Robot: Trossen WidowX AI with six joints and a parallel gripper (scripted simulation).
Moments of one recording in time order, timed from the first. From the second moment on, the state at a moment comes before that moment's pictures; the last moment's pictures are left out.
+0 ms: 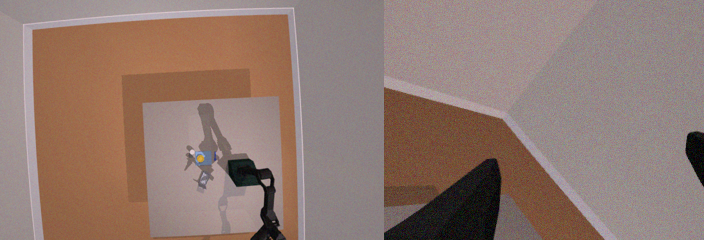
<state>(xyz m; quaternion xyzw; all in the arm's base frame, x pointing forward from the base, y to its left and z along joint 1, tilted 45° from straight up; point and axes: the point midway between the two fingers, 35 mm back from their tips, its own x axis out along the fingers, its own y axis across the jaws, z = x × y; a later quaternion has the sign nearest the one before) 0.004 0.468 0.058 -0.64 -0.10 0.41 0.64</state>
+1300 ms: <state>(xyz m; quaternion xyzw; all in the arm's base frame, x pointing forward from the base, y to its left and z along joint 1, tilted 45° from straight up) 0.297 0.280 0.067 -0.54 0.34 0.12 0.76</state>
